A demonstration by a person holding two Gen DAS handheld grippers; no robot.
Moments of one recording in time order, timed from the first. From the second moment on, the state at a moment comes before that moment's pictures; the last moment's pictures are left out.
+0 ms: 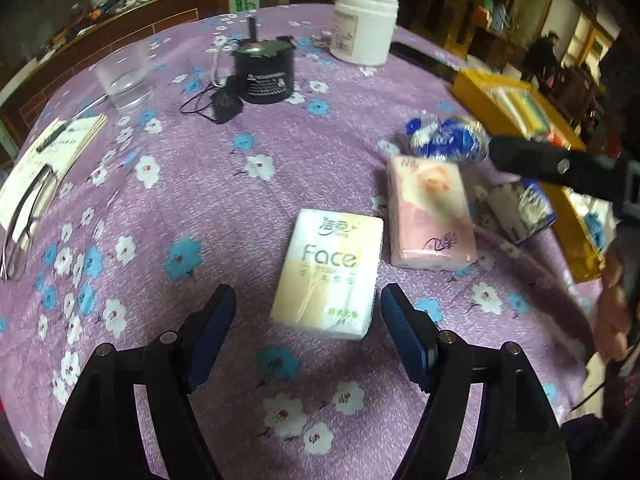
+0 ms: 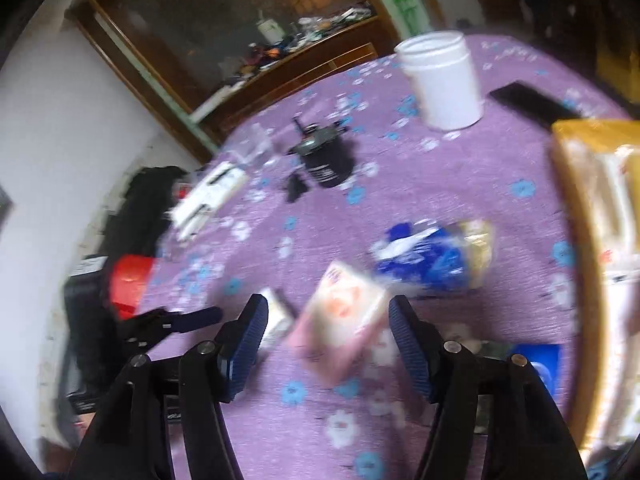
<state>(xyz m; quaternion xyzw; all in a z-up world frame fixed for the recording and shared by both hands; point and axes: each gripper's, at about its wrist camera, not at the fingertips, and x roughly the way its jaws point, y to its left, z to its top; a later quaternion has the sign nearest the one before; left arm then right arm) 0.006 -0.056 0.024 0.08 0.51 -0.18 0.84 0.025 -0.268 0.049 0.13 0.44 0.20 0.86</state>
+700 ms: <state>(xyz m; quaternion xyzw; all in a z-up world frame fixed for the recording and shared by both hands) 0.030 -0.015 0.024 -0.01 0.47 -0.12 0.88 0.040 -0.210 0.010 0.08 0.53 0.12 0.84</state>
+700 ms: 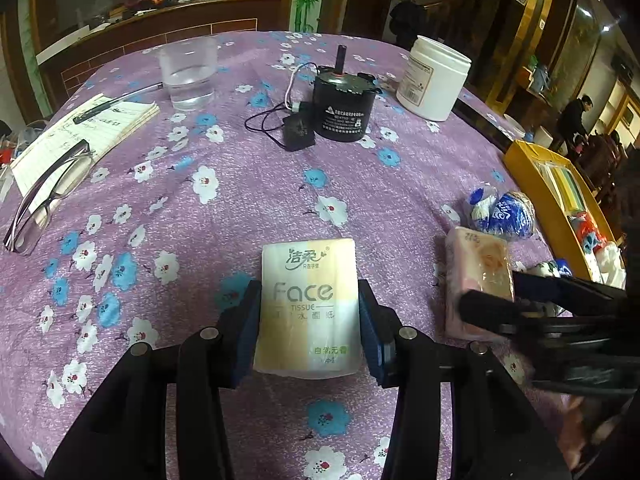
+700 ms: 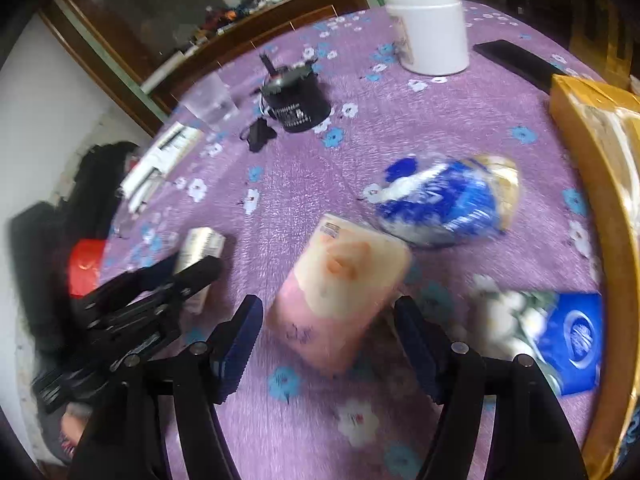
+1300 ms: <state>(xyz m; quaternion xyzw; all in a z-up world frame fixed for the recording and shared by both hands) 0.026 -0.015 0.028 -0.01 0.45 -0.12 0.89 0.014 -0.220 0.014 0.08 0.41 0.16 0.89</state>
